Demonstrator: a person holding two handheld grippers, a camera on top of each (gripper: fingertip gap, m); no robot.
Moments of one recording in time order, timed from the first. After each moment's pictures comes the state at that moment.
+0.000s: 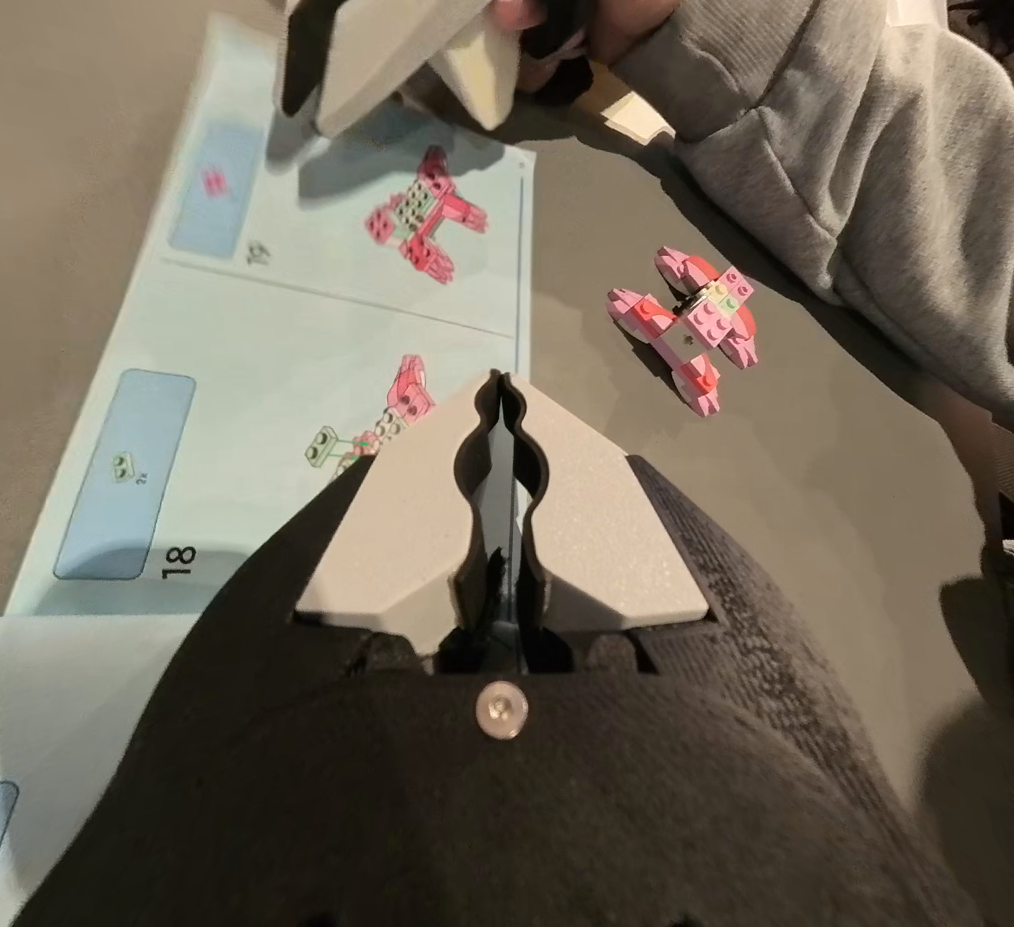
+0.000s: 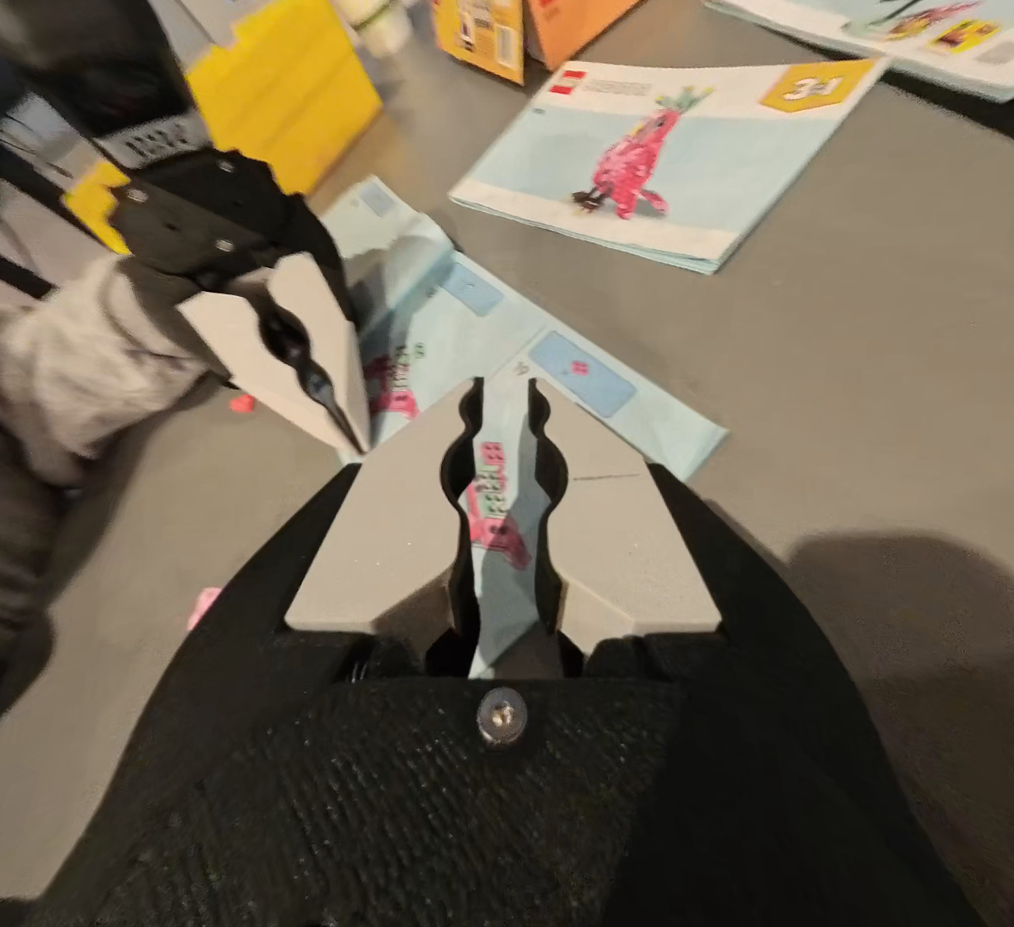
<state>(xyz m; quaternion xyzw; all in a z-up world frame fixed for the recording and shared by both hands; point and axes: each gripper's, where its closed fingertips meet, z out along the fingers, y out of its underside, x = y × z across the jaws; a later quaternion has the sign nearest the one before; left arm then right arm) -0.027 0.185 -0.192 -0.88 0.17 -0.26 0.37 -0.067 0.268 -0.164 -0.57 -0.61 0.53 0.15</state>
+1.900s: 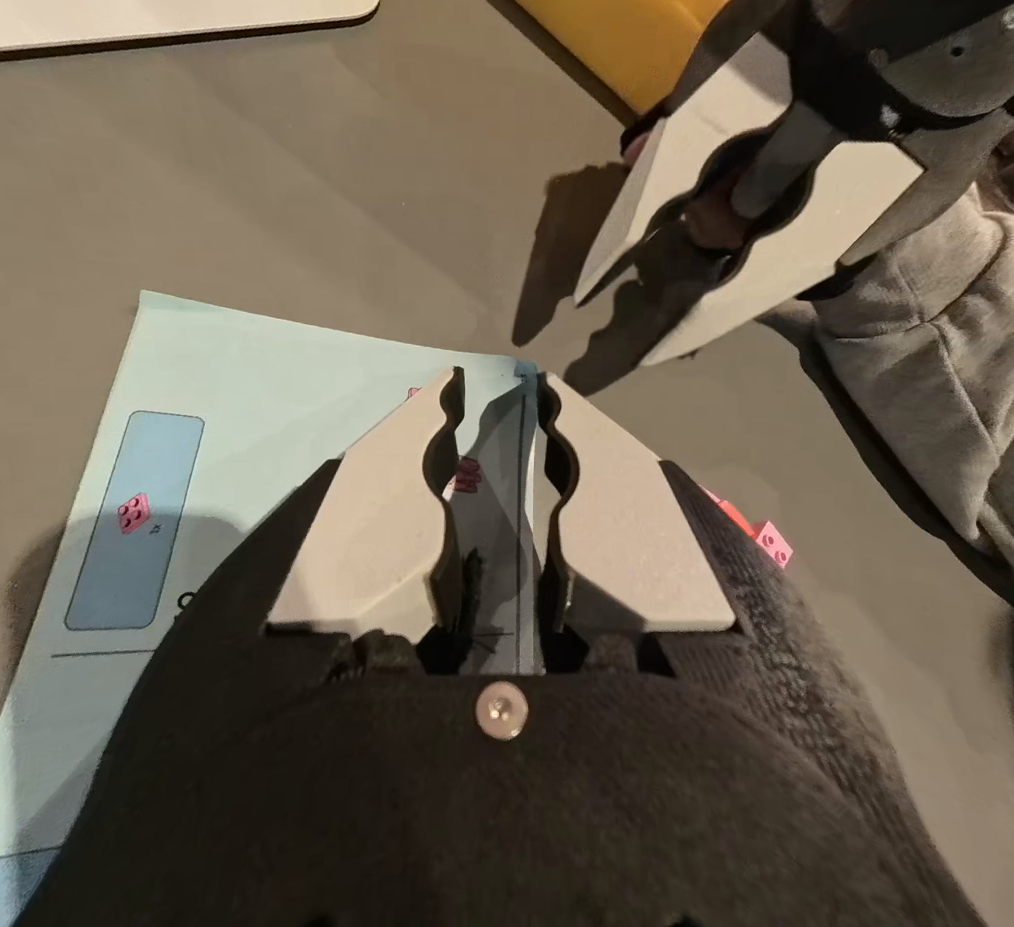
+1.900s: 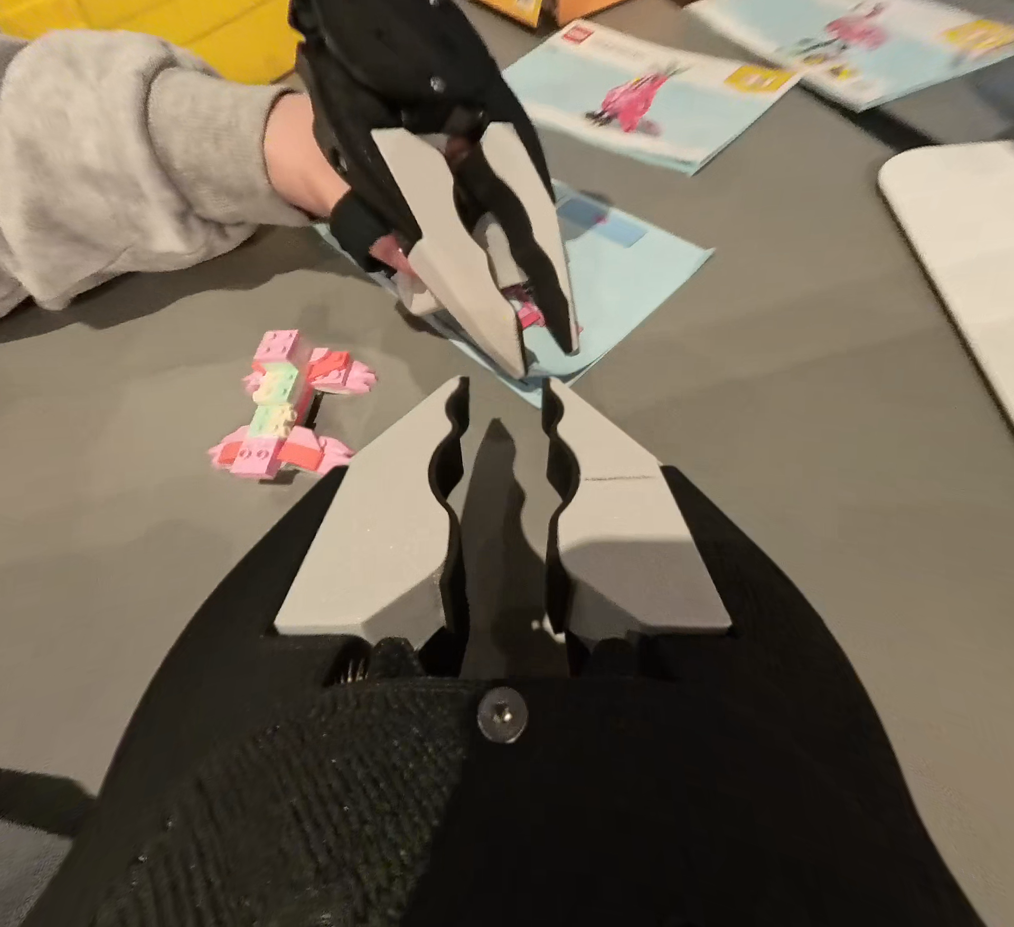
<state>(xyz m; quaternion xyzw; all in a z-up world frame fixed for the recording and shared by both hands) 0.027 0.283 -0.189 -0.88 0.14 -0.27 0.37 0.044 0.273 -0.162 -0.53 -0.66 0.47 0.27</state>
